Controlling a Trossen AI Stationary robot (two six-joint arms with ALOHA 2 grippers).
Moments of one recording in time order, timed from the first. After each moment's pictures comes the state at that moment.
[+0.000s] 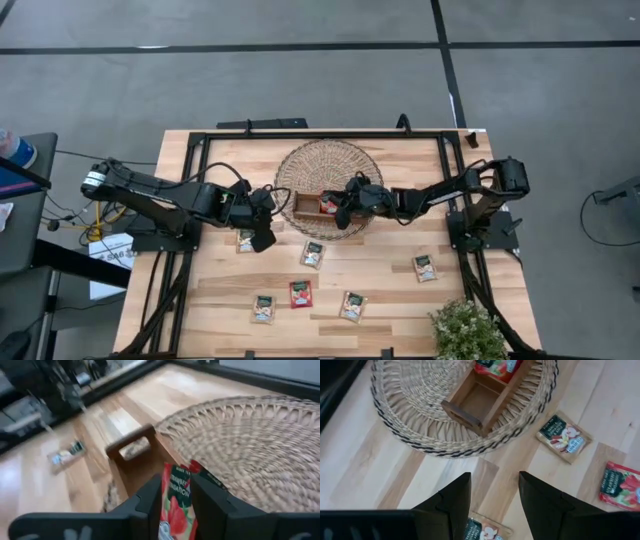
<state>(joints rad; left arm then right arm) -0.22 1.31 1.16 -0.98 -0.40 -0.60 -0.04 1.67 0.69 0.52 0.31 0.43</state>
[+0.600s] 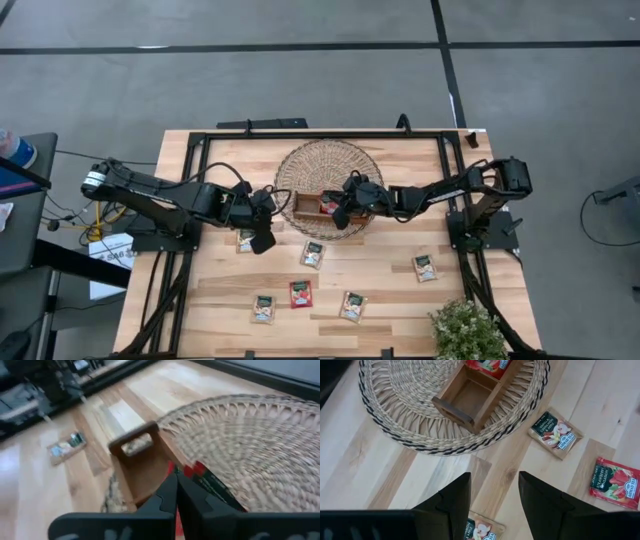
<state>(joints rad) -0.22 1.31 1.16 -0.97 -0.36 -0.60 -0.05 1.65 0.74 0.40 0.30 0.41</state>
